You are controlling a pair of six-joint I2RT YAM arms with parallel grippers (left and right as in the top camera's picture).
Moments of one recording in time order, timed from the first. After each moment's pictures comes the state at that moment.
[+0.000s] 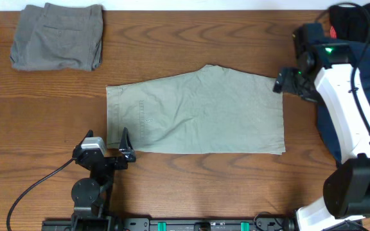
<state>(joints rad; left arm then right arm) -0.05 0.01 0.02 -0.12 -0.02 -0.20 0.04 1.74 1.50 -1.20 0.22 0.46</state>
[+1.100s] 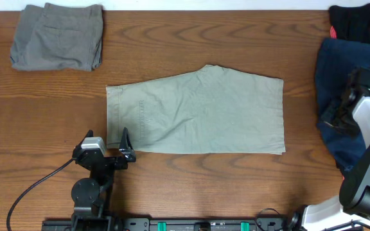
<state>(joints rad) -0.05 0.01 0.02 -0.12 -0.02 -0.20 -0.38 1.74 1.10 -0.76 0.20 0.33</state>
